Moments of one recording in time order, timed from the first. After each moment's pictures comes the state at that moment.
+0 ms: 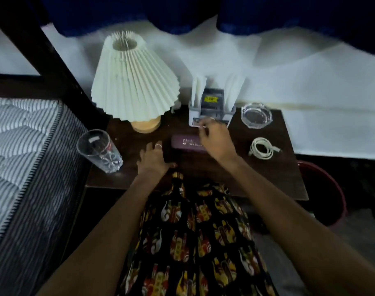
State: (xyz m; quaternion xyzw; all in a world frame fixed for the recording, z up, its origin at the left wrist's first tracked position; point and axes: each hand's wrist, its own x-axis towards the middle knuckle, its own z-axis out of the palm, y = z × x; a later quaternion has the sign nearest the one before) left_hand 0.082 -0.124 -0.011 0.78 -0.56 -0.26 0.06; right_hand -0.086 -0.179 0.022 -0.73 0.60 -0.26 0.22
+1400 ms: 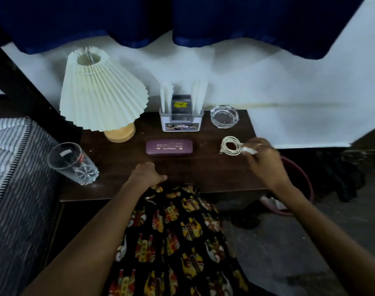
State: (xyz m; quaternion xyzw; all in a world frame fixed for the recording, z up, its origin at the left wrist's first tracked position) left_hand 0.047 -0.117 -0.004 0.74 -0.57 -0.34 -0.08; right_hand -0.258 -0.101 0.040 -0.72 0.62 -0.28 0.09
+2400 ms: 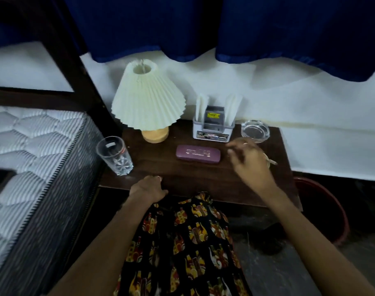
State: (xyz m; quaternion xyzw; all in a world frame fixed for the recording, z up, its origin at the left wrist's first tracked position) left_hand 0.091 -0.061 0.000 0.76 -0.58 -0.28 -0.11; right_hand -0.169 -0.111 0.062 -0.76 0.54 -0.33 0.16
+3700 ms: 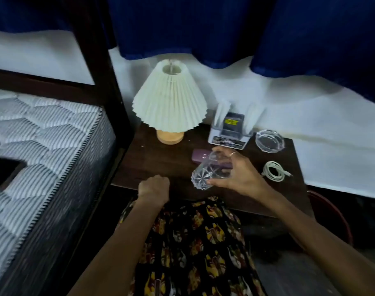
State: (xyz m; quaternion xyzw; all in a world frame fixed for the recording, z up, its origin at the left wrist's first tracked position) left_hand 0.113 -0.053 0.025 0.76 -0.60 -0.21 -0.17; right_hand -0.097 -0.116 0.053 -0.77 0.47 -0.22 0.36
